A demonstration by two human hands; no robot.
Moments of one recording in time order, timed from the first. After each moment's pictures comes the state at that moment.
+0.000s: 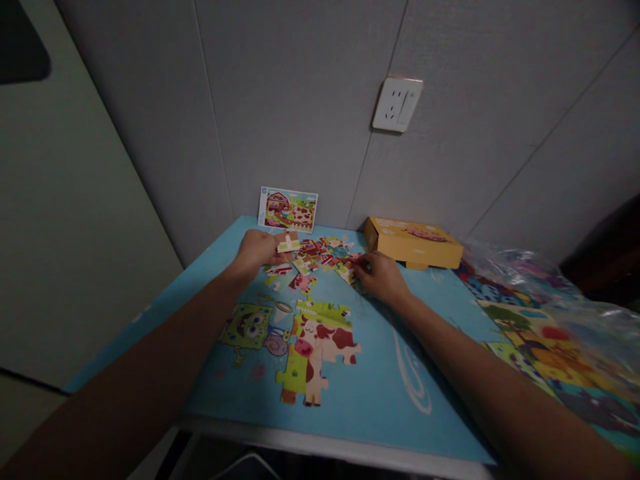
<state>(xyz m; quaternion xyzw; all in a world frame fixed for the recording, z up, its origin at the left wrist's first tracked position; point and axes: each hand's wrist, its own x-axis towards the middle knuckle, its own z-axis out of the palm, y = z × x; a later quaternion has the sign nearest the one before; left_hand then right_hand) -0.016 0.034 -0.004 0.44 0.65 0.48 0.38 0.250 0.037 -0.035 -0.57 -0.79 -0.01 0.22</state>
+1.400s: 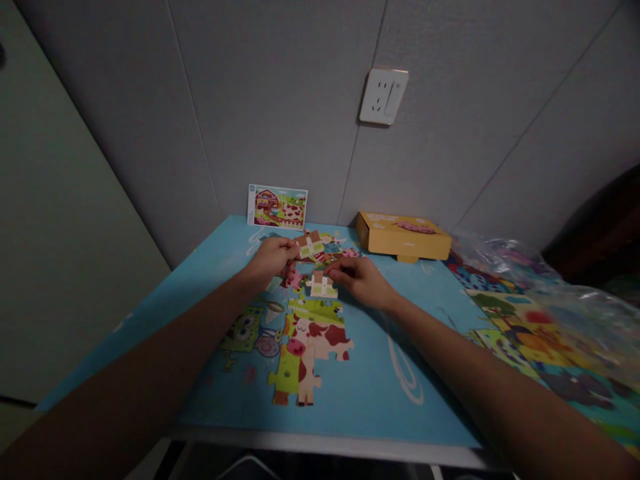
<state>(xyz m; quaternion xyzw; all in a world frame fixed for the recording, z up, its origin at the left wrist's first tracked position) 0.018 0.020 -0.012 0.52 0.53 0.43 0.52 0.226 0.007 -0.022 -0.40 -0.80 0.32 0.31</state>
